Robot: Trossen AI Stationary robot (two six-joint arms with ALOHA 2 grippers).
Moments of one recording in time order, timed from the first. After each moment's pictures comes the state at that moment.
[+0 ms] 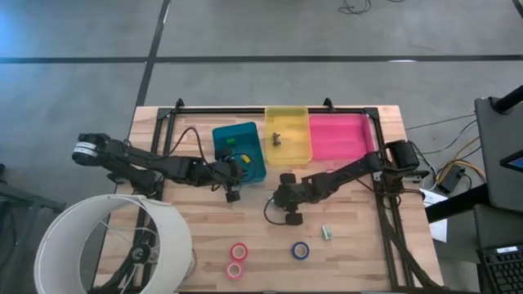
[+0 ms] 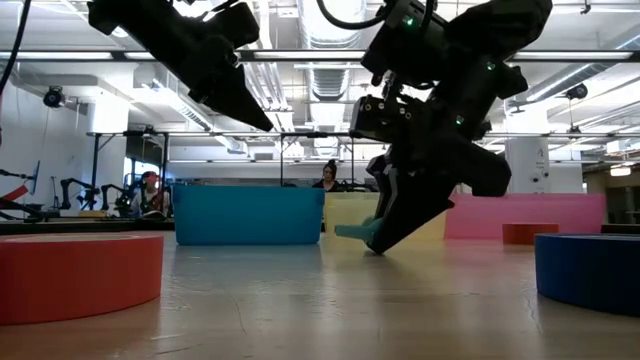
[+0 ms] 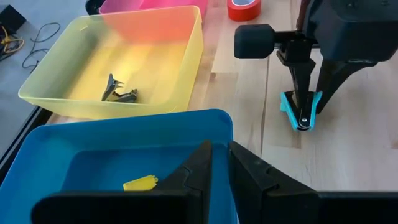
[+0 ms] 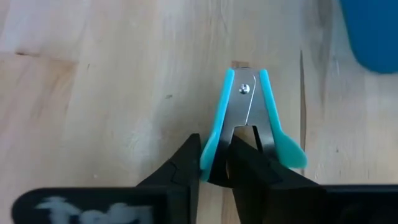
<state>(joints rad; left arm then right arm) -0.11 1.31 0.80 -0.13 -0.40 -0.06 0.16 1.87 0.97 -0.12 0.10 0.04</state>
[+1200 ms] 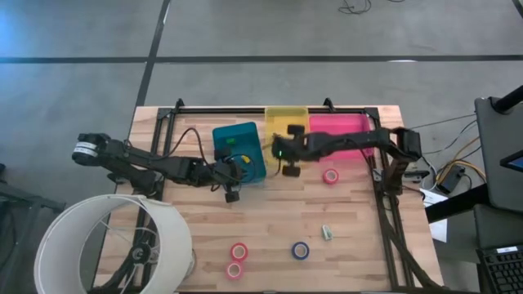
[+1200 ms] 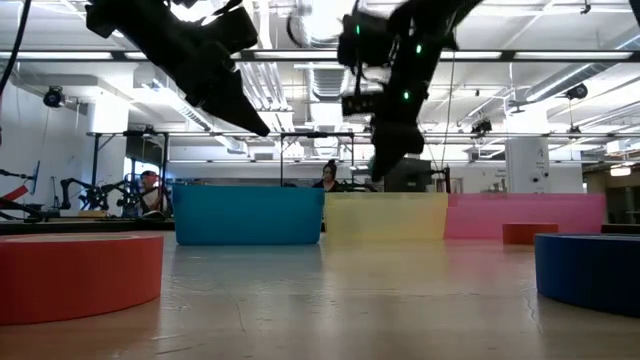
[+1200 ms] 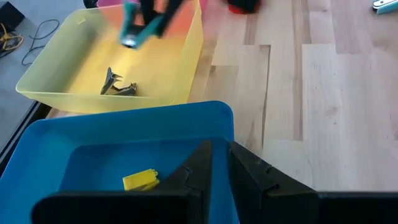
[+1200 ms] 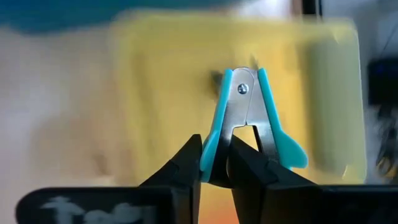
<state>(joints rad) -0.11 1.31 0.78 -0.13 -0.40 -0.06 -0.16 1.79 1.29 -0.67 0.43 -0.14</state>
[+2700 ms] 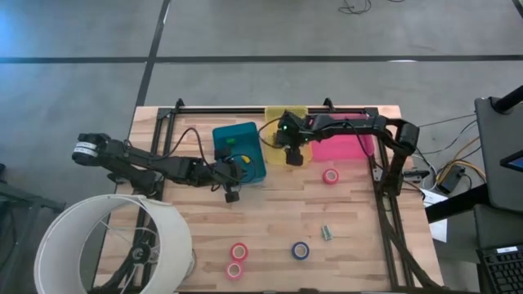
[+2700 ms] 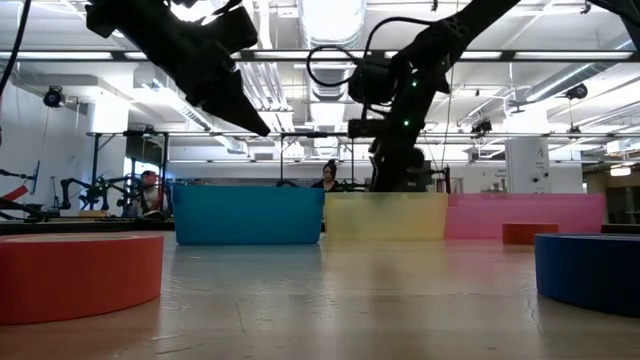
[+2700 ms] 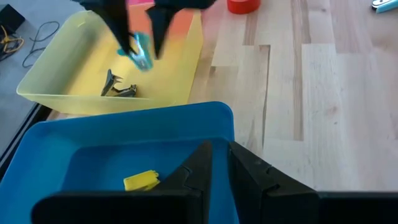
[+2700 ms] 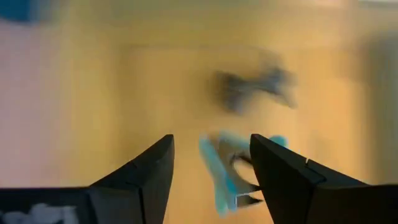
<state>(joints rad) -0.11 1.31 0.78 -0.13 -0.40 -0.05 -0.41 1.82 1.23 -0.52 0.07 -0.36</state>
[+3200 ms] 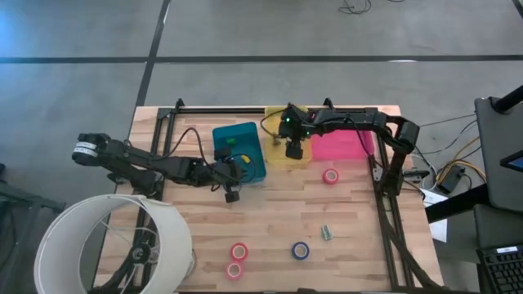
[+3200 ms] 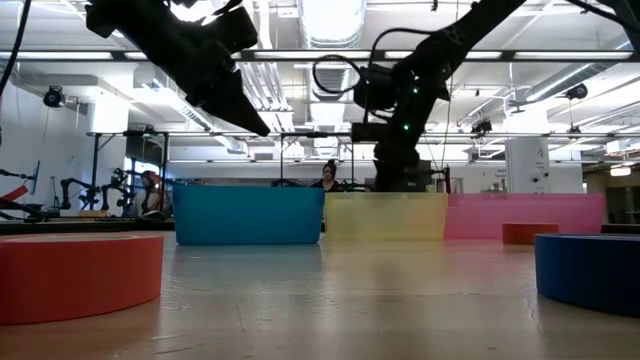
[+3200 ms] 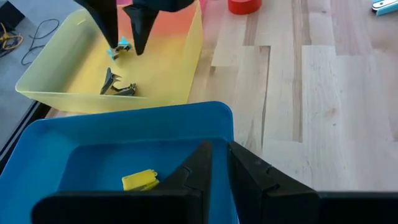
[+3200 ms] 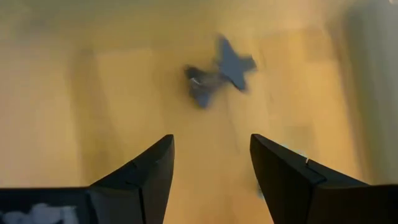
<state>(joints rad) -0.11 1.31 0.78 -0.13 -0.40 -0.06 -0.44 1.83 1.23 -0.49 0.00 -0.31</state>
